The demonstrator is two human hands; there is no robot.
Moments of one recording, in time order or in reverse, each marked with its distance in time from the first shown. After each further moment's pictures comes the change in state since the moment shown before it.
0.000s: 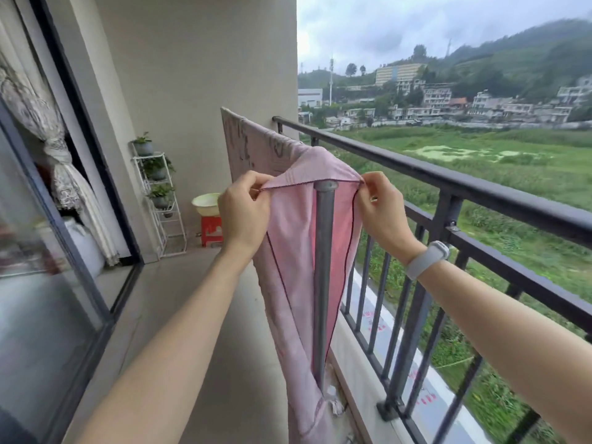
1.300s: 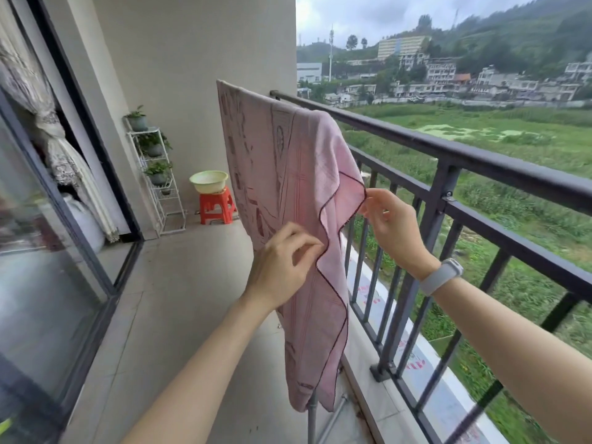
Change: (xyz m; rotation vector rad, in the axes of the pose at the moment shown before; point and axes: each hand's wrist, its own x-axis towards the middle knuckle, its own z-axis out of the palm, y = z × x) left_hand -0.119 -0.022 -0.006 0.055 -0.413 0.180; right_hand -0.078 0.022 -0.018 -0.008 -0.098 0.004
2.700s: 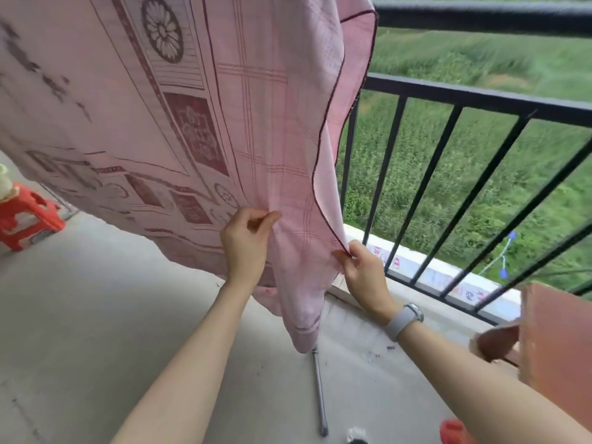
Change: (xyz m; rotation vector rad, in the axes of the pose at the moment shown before) left_hand -0.028 -0.158 0.020 -0.501 -0.206 -0.180; right_hand -0.201 -0.018 0.172 -0.310 0.367 0.768
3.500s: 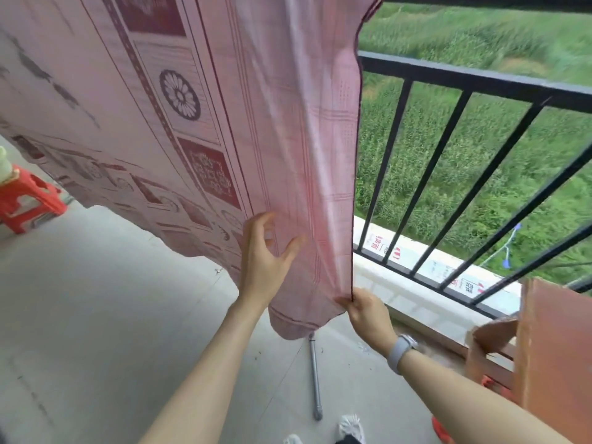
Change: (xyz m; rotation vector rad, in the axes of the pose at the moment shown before) left_hand -0.044 -0.003 0.020 -0.010 -0.243 -0.113; right_hand -0.054 0.078 0.000 -0.283 -0.264 0.164
